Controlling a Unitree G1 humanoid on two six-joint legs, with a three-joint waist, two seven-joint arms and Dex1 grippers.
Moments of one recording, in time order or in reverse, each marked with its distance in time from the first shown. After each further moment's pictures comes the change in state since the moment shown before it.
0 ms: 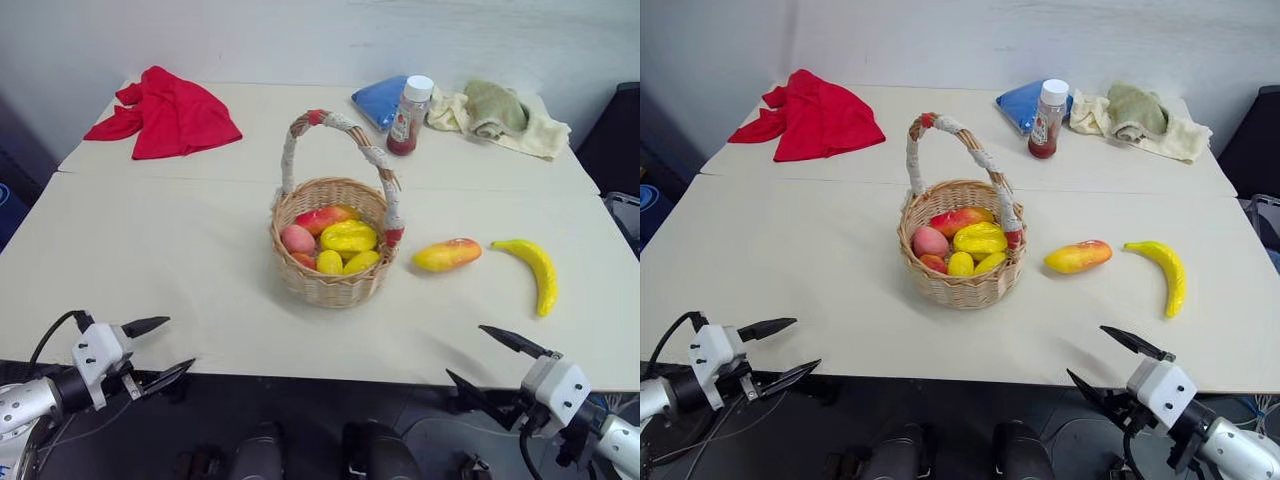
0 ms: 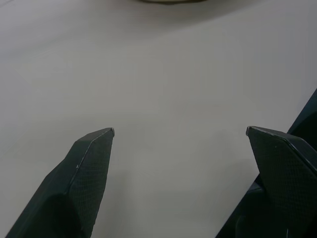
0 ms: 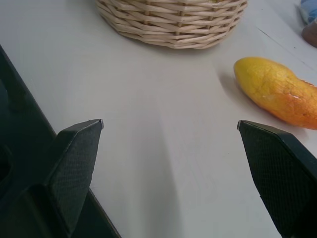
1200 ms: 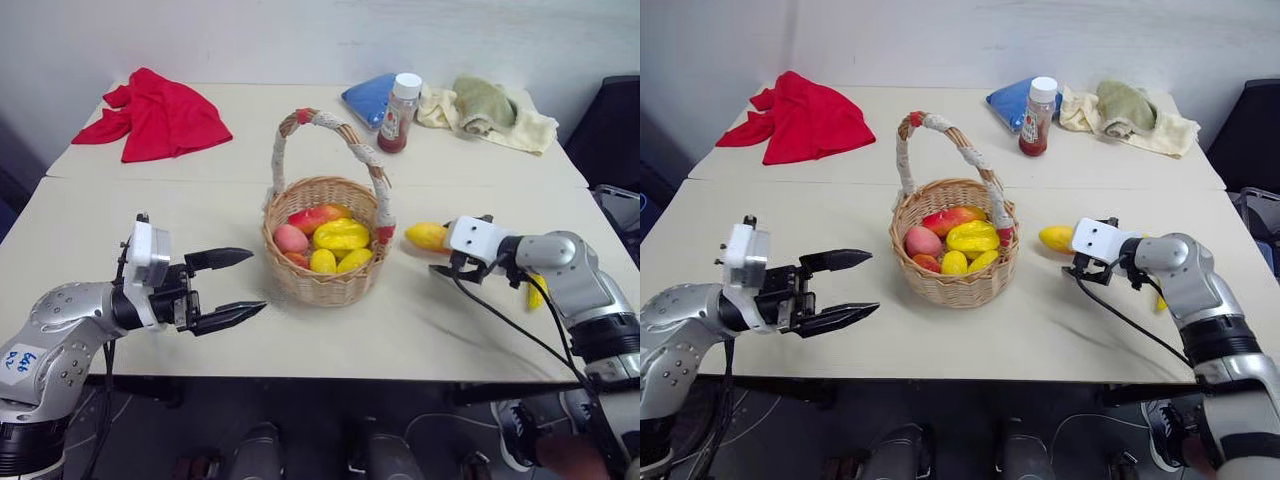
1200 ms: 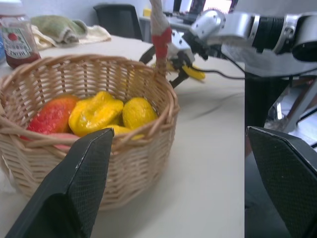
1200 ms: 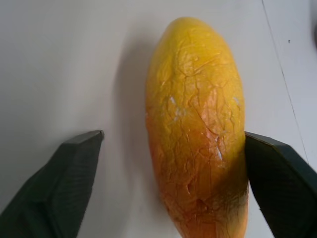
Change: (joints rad) left arm -0.481 0.033 -0.134 -0.252 -0.417 0.582 -0.029; right arm -1.219 -0.203 0.541 0.907 -0.427 0.144 0.066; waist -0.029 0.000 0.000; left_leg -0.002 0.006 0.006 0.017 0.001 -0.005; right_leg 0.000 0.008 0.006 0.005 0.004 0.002
